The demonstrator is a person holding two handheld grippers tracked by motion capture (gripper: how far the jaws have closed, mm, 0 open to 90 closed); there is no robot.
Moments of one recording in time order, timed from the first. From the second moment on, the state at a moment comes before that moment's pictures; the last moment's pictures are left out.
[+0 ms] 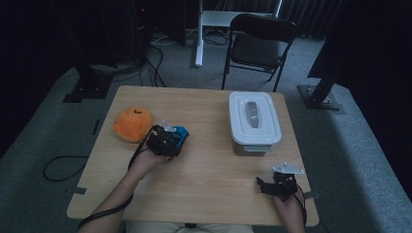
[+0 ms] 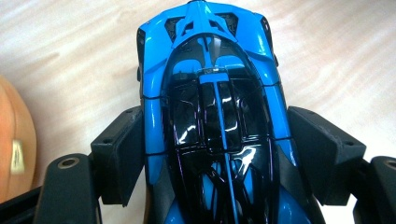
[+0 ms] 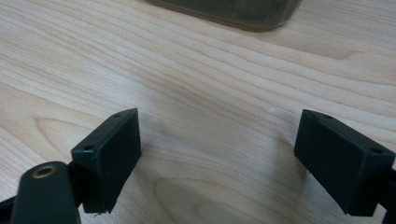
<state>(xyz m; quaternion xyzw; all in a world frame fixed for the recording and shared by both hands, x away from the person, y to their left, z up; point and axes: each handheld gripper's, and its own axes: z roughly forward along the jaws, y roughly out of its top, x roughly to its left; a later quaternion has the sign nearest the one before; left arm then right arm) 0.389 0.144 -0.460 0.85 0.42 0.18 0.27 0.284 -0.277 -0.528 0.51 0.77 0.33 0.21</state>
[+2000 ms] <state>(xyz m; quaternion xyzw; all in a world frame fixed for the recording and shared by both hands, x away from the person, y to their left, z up) 0.294 0.226 -0.505 0.90 0.30 0.10 0.30 0.285 -0.278 -0.528 0.51 0.77 0.33 0.22</state>
